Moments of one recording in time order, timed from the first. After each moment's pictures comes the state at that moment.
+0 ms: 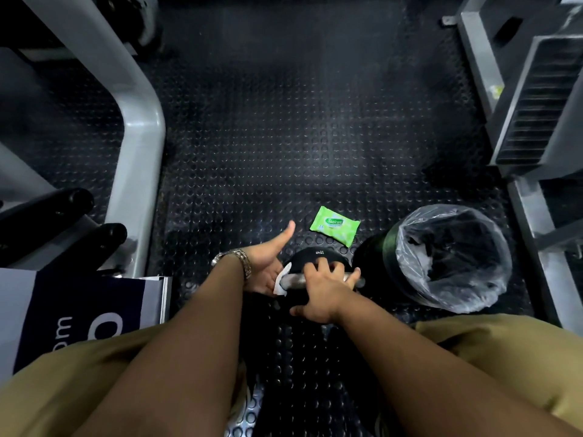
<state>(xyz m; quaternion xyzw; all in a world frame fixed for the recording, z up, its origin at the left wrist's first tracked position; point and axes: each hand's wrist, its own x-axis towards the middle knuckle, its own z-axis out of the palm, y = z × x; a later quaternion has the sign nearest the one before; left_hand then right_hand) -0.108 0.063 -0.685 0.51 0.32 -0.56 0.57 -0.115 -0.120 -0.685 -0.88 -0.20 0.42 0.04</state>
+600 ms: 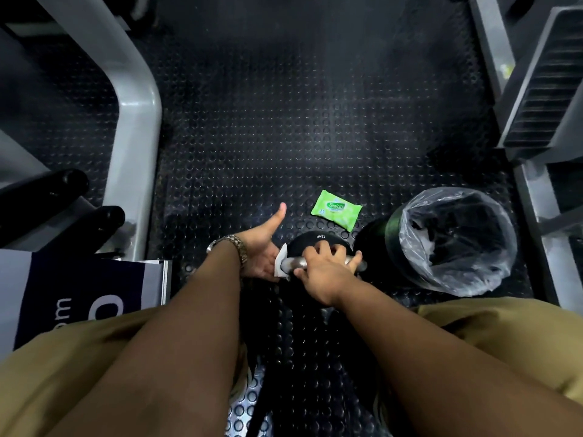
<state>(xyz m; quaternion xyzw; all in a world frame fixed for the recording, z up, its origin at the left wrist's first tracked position) -0.115 0.071 -0.692 0.51 0.32 -0.55 0.58 -0.118 -0.117 -0.696 -0.90 -0.18 0.39 0.05</state>
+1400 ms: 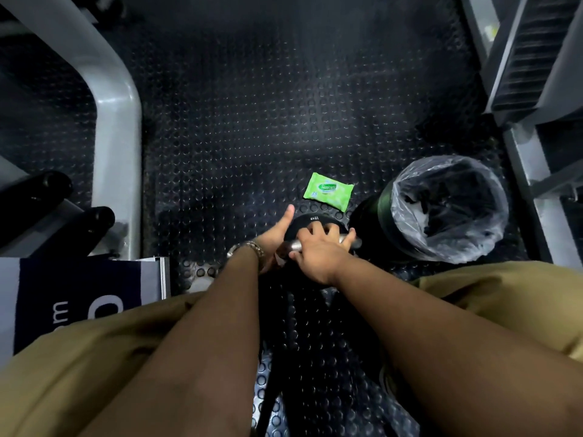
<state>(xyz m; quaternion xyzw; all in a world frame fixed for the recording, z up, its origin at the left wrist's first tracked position) -0.128 0.015 -0.690 0.57 0.36 -0.48 0.56 -0.120 -0.119 -0.699 -0.90 -0.18 0.38 0.07</state>
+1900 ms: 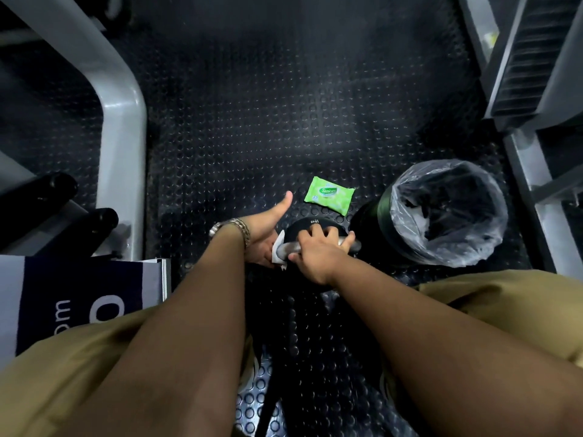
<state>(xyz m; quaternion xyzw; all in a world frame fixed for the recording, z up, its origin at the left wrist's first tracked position) -0.107 0.048 -0.683 0.51 0.31 -0.57 0.57 -0.118 -0.119 -0.695 -0.90 -0.18 0.39 0.07</state>
